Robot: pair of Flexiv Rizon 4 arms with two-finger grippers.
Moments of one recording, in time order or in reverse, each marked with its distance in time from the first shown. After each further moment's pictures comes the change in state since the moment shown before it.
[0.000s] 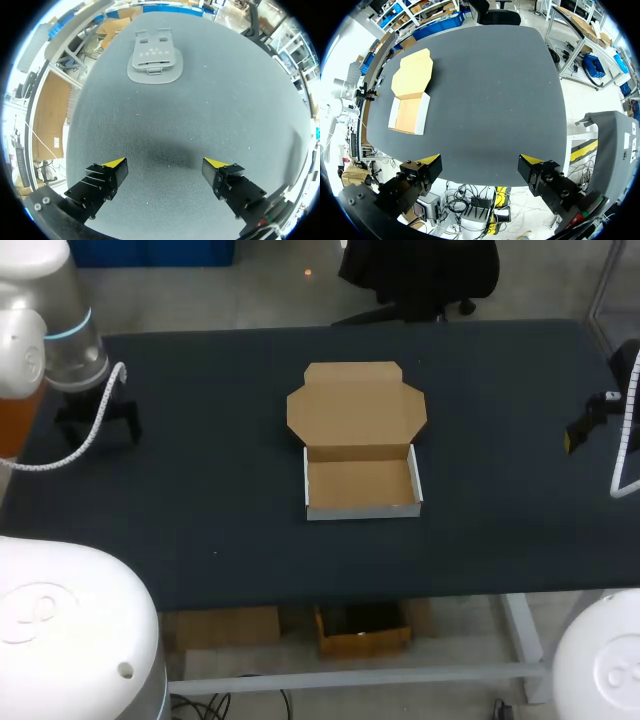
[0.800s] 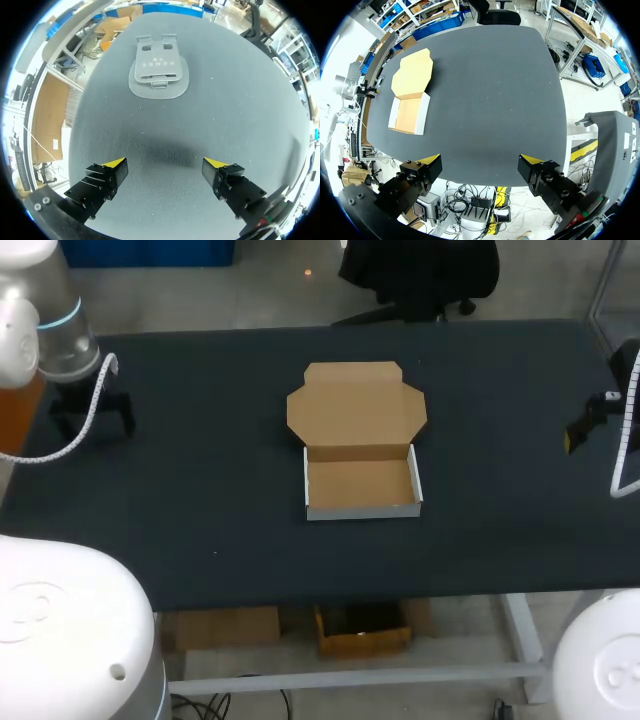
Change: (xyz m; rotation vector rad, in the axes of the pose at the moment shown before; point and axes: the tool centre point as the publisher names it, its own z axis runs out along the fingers) left arm -0.006 -0.024 0.004 -0.022 0.018 0.004; right arm 0.000 0.000 0.000 0.000 0.000 0.000
